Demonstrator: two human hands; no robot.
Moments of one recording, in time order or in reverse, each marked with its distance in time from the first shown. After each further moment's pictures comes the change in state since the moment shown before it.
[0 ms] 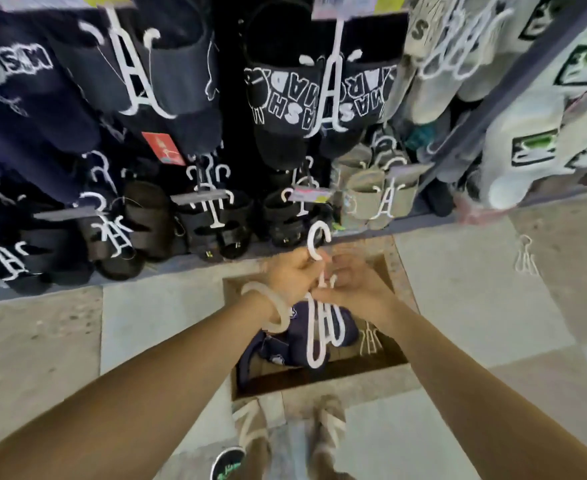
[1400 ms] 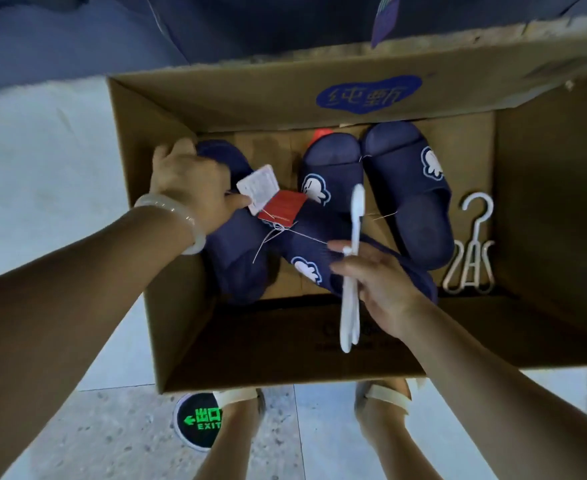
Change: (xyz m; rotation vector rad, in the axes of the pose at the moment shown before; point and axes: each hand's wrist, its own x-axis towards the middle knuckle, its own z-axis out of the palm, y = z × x) left_hand 0.246 -0.435 0.005 1.464 0.023 -0.218; right_hand 0.238 0.442 0.025 0.289 0.005 0.557
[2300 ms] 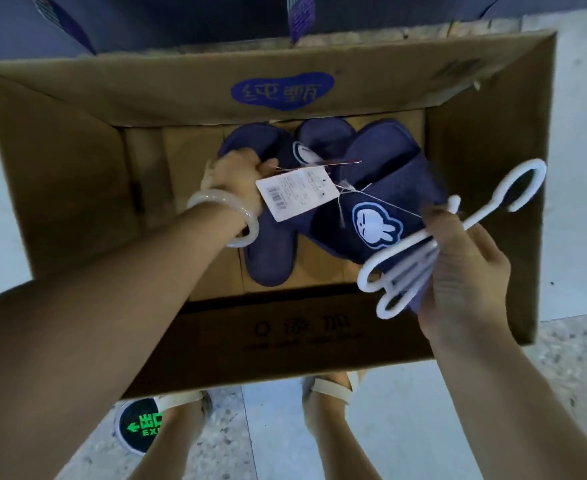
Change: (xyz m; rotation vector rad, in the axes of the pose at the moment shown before) left_hand 0.027 0.135 -0.024 -0.738 -0.132 -0.141; right_hand -0.071 -0.057 -0.091 0.329 0.650 -0.250
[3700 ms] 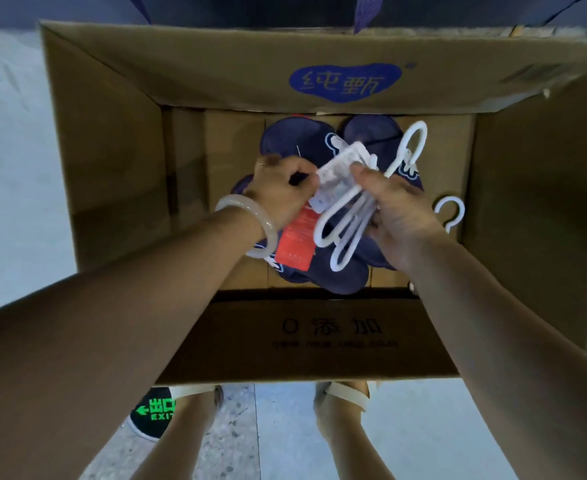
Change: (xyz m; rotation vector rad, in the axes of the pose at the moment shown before) left_hand 0.004 -0.047 0.023 -0.457 -0.072 0.091; right_hand 0.041 0.029 0.098 -0.310 -0.432 0.147
